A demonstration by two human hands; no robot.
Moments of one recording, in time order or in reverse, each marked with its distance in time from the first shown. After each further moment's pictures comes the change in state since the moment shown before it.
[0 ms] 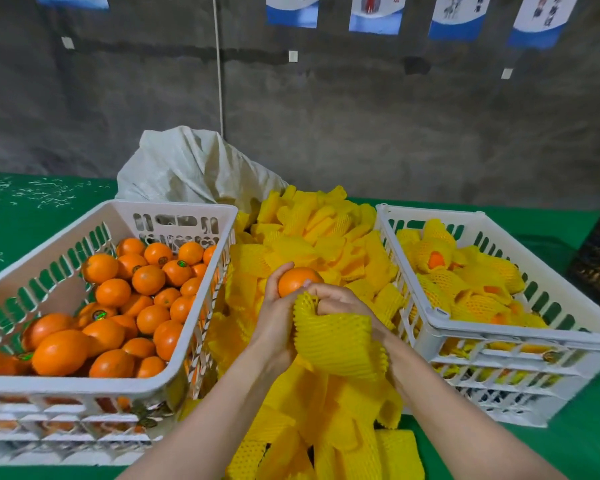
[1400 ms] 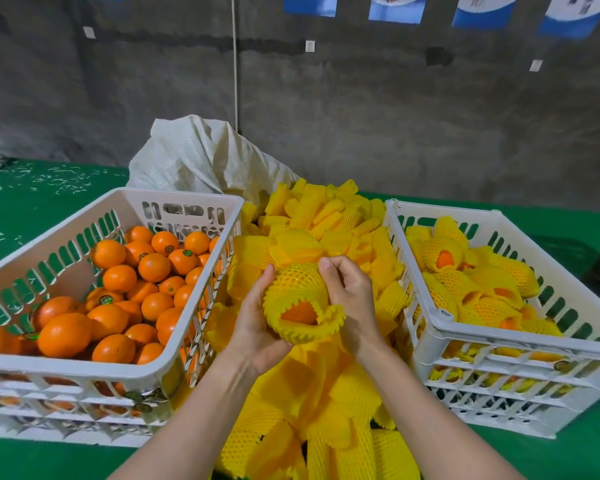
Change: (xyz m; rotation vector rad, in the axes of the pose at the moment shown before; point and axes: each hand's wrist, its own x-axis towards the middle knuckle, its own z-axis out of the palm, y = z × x) left_hand 0.000 -0.005 -0.018 -0.374 -0.211 -0.231; right_hand 0.032 0.026 0.006 0.131 0.533 -0.299
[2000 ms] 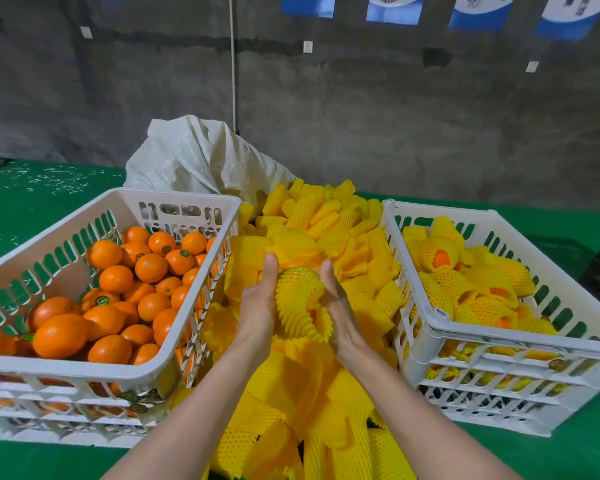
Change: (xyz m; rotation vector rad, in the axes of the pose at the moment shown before) left_hand 0.014 -0.001 0.003 0.715 0.397 0.376; right_hand -0.011 0.002 0.007 0.262 -0.150 0.529
